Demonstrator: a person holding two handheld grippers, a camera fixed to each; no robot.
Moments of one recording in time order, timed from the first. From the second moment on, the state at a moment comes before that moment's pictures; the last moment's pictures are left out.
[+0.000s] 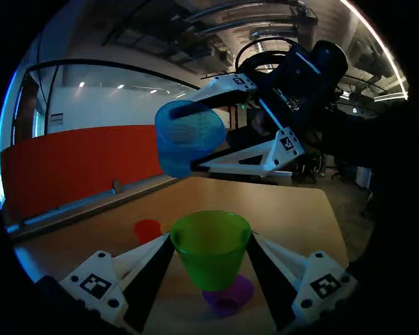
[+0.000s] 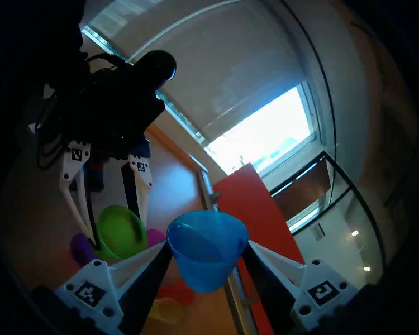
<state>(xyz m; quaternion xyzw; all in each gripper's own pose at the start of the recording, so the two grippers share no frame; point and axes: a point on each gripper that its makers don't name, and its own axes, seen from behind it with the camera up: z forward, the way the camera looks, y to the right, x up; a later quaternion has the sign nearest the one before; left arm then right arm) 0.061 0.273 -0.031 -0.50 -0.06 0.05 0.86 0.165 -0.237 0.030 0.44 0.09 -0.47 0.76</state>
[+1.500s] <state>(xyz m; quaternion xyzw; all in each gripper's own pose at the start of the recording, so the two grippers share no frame) 0.062 0.279 -0.033 -0.50 -0.06 0.06 0.86 0.165 -0.240 0.030 0.42 0.11 -0.52 0.73</state>
